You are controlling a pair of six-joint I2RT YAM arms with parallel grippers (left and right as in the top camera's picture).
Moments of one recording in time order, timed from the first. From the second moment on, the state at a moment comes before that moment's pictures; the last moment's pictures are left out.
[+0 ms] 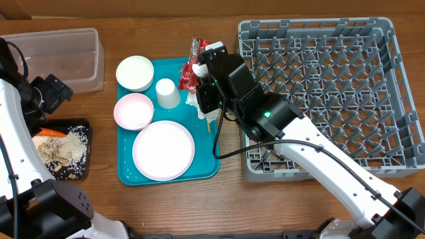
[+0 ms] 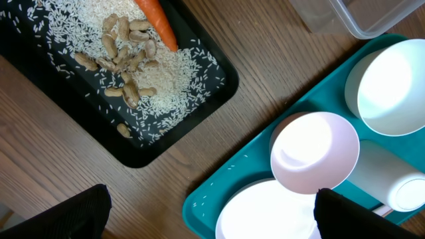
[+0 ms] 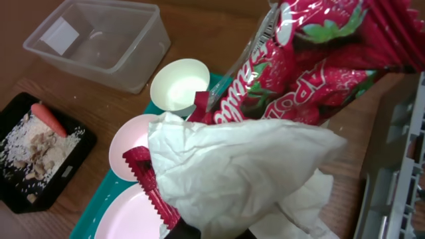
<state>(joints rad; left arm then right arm) 0.49 1.75 1.85 -1.49 0.01 -0.45 0.73 1.59 1.46 -0.50 0.03 0.31</state>
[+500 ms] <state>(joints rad) 0.49 1.75 1.85 -1.49 0.01 -0.45 0.73 1.89 1.43 -0.33 -0.01 0.34</state>
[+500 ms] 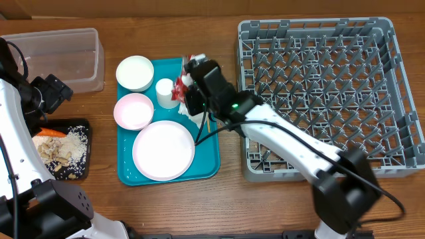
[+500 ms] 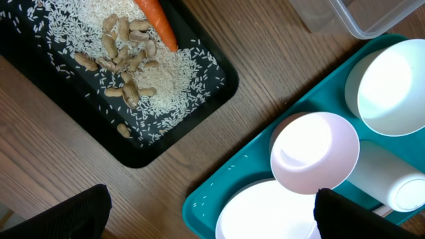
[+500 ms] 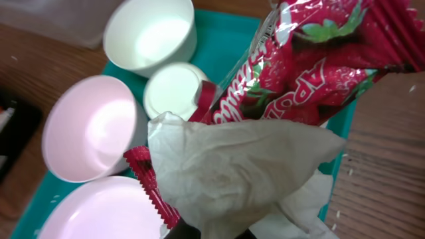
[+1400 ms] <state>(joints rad) 0.49 1.75 1.85 -1.49 0.01 -0.45 0.72 1.86 1.44 -0.58 -0.13 0.36</state>
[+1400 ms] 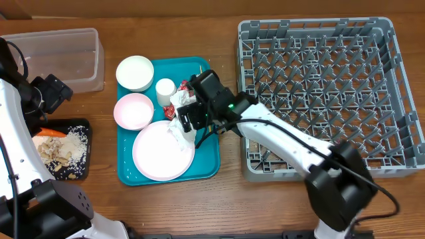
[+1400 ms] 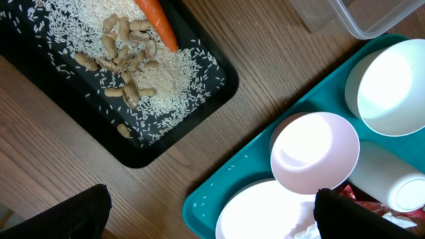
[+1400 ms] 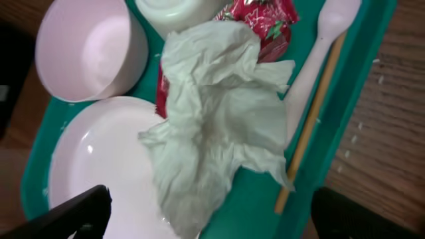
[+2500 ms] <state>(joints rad) 0.46 1.75 1.85 -1.54 0.37 -0.40 -0.12 1.41 1.62 -1.17 0.18 0.36</state>
